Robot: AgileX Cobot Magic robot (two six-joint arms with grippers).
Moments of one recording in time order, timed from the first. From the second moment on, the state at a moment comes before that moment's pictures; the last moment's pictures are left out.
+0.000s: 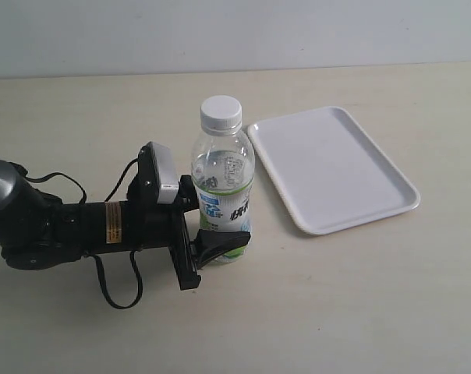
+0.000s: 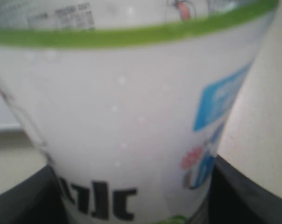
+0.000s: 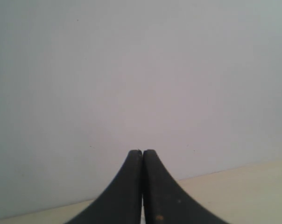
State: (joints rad) left arm -0.45 2.22 -0.75 0.92 -1.21 -0.11; right arm -0.13 0.05 0.00 -0.13 -0.16 0.37
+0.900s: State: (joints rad) left arm -0.45 2.22 -0.75 0.93 -1.21 -0.11; right arm -0.04 1.48 -1.46 0.66 1.21 -0.39
